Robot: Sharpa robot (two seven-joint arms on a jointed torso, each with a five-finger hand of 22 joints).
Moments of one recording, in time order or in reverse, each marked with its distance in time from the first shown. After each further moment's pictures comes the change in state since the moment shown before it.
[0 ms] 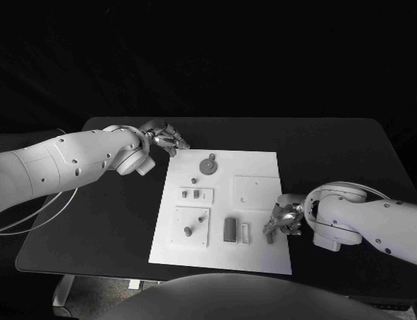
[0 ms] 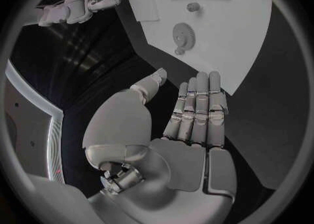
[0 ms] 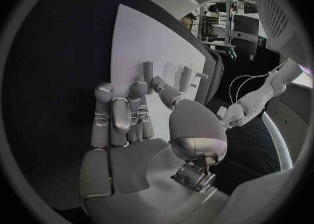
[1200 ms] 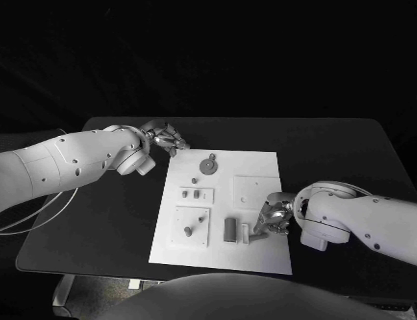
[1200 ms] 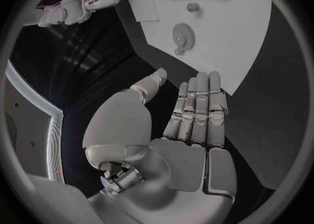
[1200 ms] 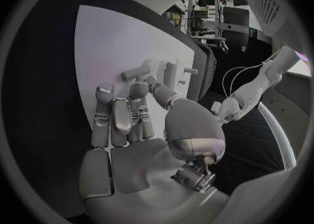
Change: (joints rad) left arm 0.000 0.001 0.000 0.000 -0.001 0.001 -0.002; left_hand 0.000 0.000 -0.003 -0.003 0.000 0.000 0.000 0.000 0.000 0.000 0.000 0.000 -0.002 0.000 0.000 -0.004 0.002 0.000 0.000 0.000 0.000 0.001; right arm 0.006 0.049 0.000 0.002 0.094 -0.046 -0.002; right_hand 0.014 0.014 -0.007 0.001 0.008 -0.002 0.002 0.013 0.005 0.000 0.000 0.000 0.000 0.007 -0.007 0.000 -0.001 0.008 0.002 0.002 0.000 0.000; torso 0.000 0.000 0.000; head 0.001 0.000
